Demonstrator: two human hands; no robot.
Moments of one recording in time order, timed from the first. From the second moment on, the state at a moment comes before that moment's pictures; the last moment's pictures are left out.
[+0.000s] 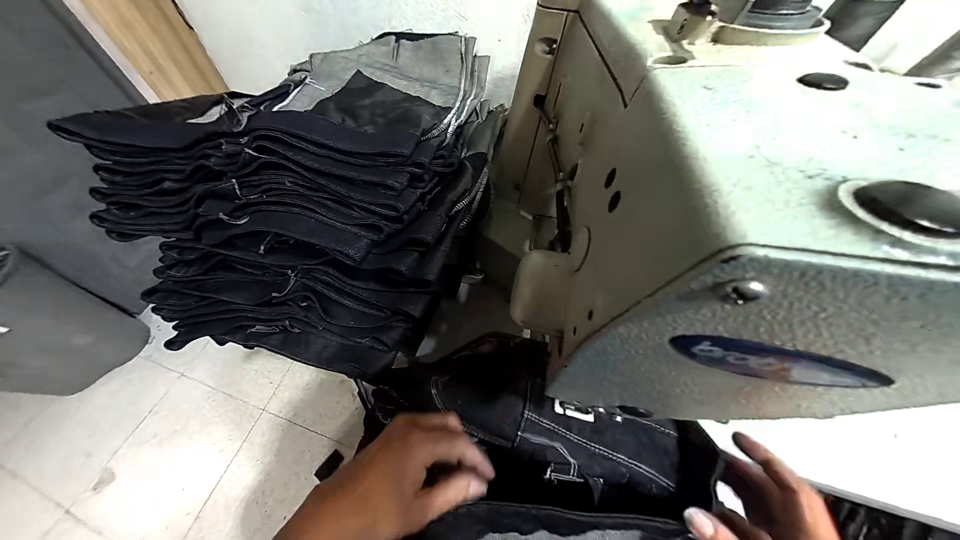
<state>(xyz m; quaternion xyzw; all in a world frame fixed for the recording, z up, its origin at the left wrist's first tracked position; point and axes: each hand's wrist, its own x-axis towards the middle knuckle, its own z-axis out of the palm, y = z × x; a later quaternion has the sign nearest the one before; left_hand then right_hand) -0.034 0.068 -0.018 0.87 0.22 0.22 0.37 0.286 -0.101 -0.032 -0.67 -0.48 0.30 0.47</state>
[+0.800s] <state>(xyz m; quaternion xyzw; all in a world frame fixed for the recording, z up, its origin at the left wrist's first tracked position) 0.066 0.054 -0.038 0.59 0.47 0.38 0.53 0.342 -0.026 -0.078 -0.68 -0.31 0.32 0.57</state>
